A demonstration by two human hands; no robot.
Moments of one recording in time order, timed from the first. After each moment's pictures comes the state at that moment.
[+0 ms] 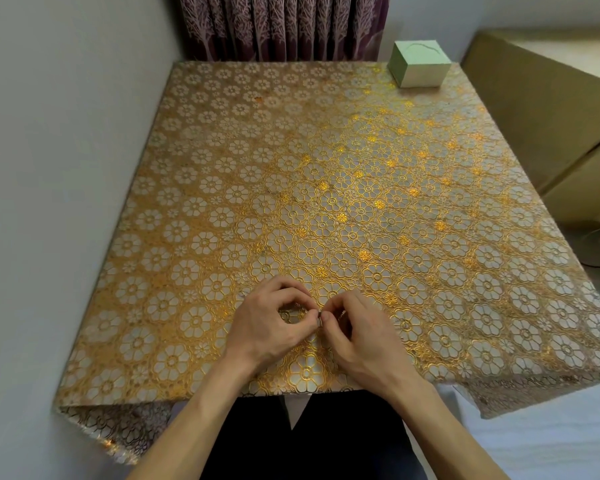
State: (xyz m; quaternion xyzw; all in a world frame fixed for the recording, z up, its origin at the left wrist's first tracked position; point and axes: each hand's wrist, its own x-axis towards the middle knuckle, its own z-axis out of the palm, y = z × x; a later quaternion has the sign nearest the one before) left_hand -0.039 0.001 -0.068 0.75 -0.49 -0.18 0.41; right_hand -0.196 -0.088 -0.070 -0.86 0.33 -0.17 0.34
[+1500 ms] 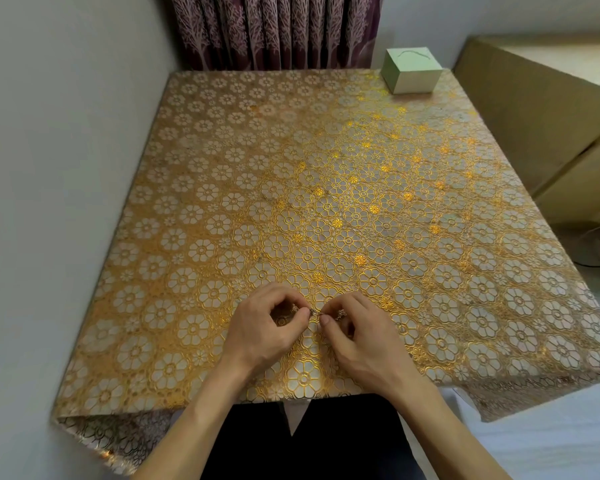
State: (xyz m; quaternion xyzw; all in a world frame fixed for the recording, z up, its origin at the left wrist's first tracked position) left_hand -0.038 0.002 -0.064 0.74 -0.47 -0.19 0.44; right_hand -0.199 -0.093 -0.061 -0.84 0.34 -0.17 0.38
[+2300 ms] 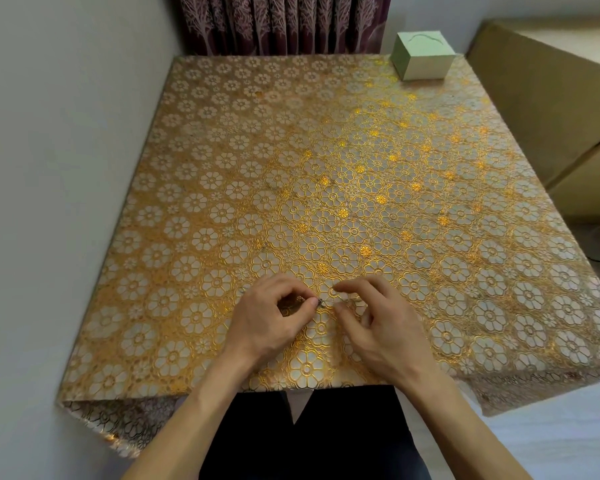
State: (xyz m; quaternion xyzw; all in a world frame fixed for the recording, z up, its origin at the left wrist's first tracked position) left_hand -0.037 0.000 -0.068 0.76 -0.49 -0.17 0.40; right_hand -0.211 -0.102 -0.058 -0.85 0.36 -0.19 0.33
